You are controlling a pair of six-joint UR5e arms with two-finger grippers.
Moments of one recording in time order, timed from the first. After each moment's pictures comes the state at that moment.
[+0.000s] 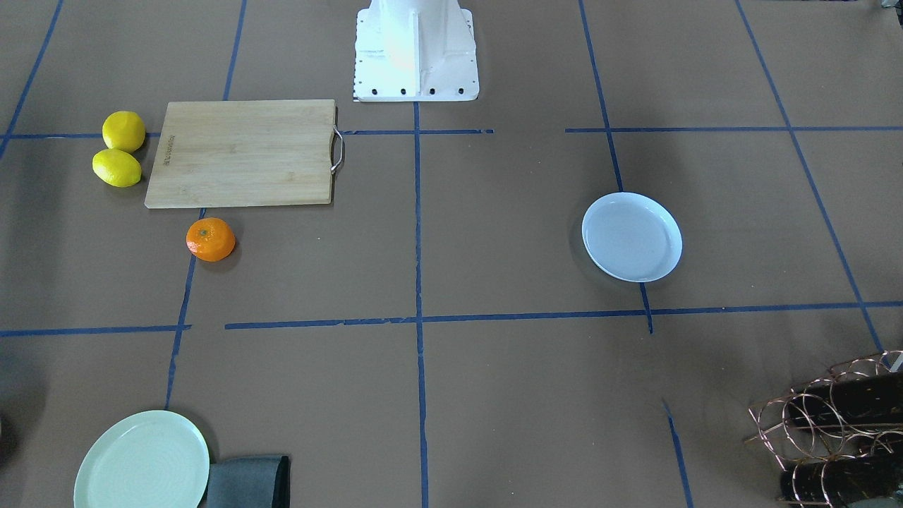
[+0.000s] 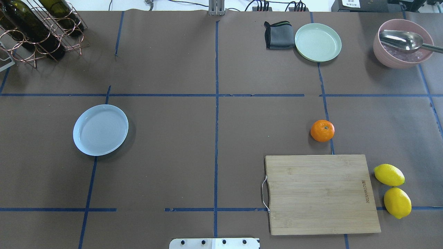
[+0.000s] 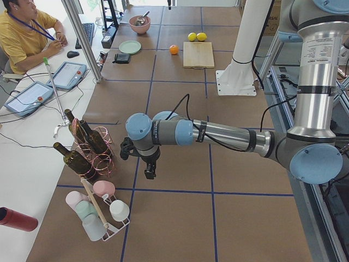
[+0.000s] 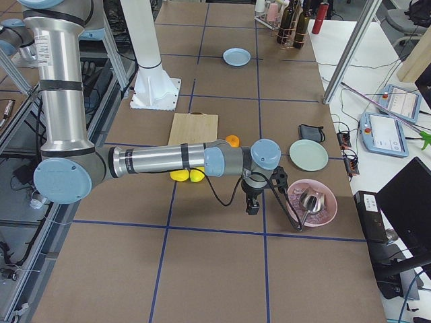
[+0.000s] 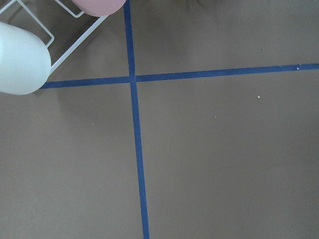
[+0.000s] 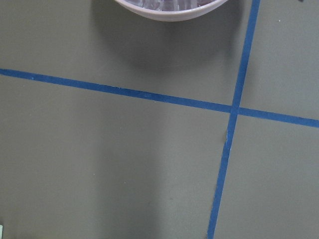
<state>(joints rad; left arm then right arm) -1.53 -1.57 -1.73 -1.38 -2.43 0.08 1.46 -1.53 1.65 -1.64 2.40 -0.05</state>
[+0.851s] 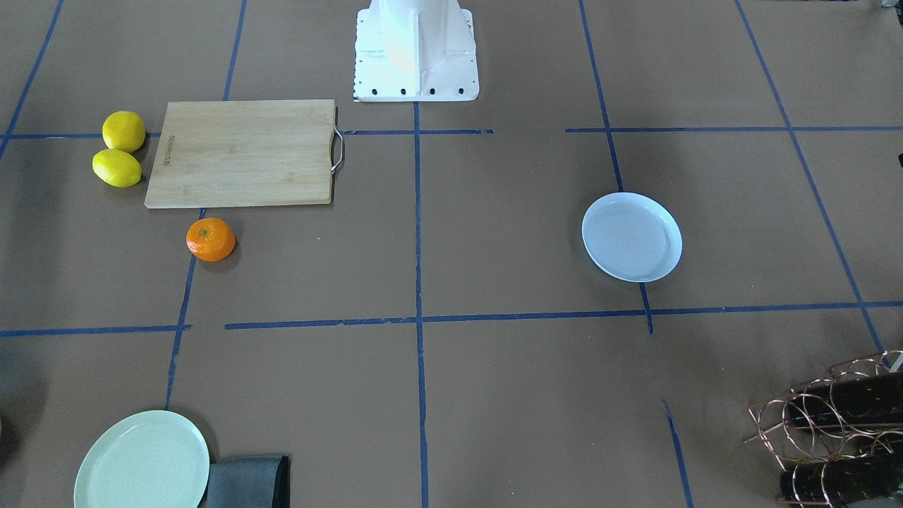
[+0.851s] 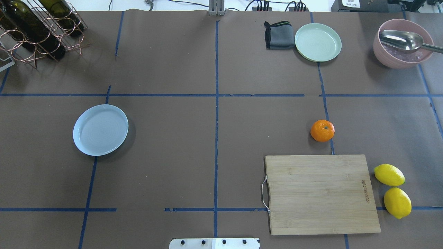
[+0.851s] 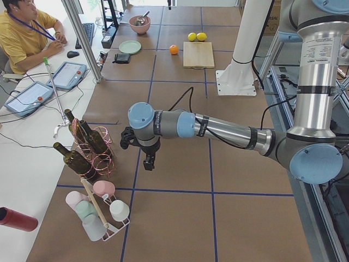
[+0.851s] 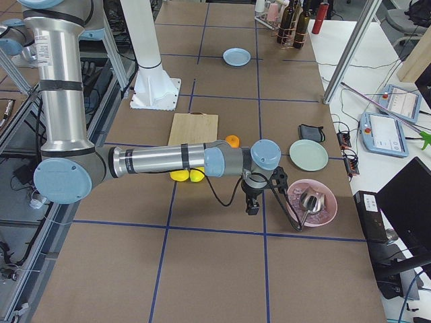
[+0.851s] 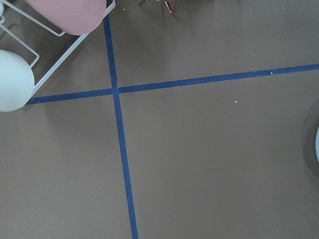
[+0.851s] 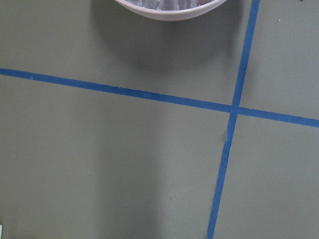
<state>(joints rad) -1.52 -1.57 -1.79 -1.38 -2.43 0.08 1.46 -1.53 1.65 -1.64 2.40 -0.05</state>
